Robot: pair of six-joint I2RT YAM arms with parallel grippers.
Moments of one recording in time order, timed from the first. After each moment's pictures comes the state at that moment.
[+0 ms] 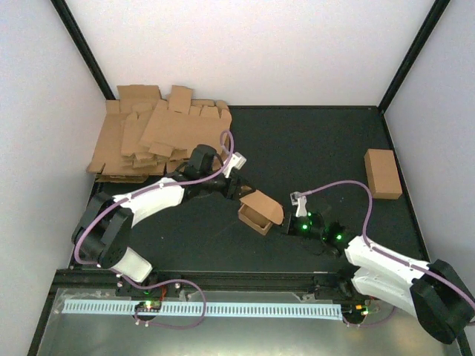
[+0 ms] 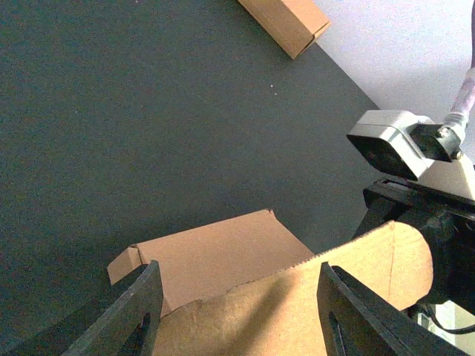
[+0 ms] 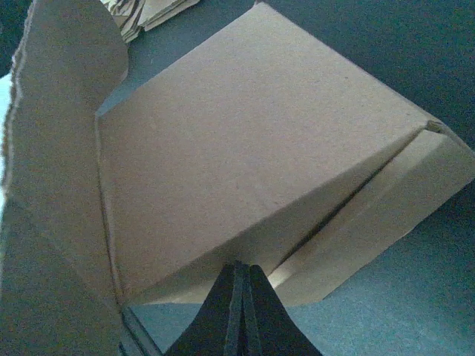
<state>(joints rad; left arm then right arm) -0.56 1.53 0.89 0.00 0.70 -0.18 0.67 0.94 0.25 0.12 -0.34 0.84</state>
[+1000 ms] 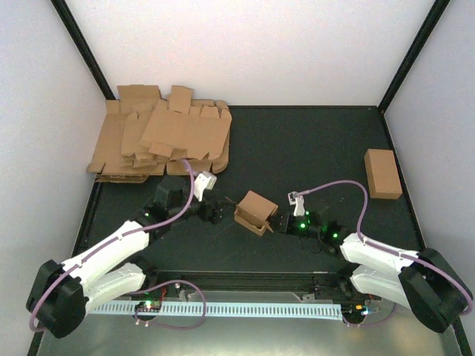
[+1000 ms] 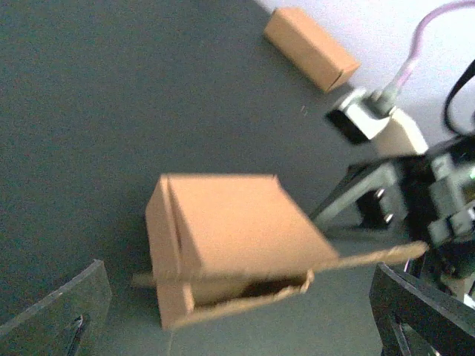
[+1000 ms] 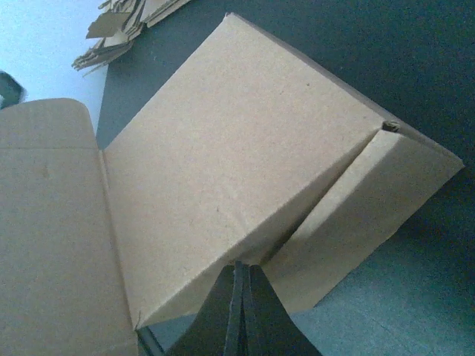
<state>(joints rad) -0.56 0.98 0.53 0.02 0.48 -0.28 0.65 1.06 0.23 0.26 -0.39 0.87</state>
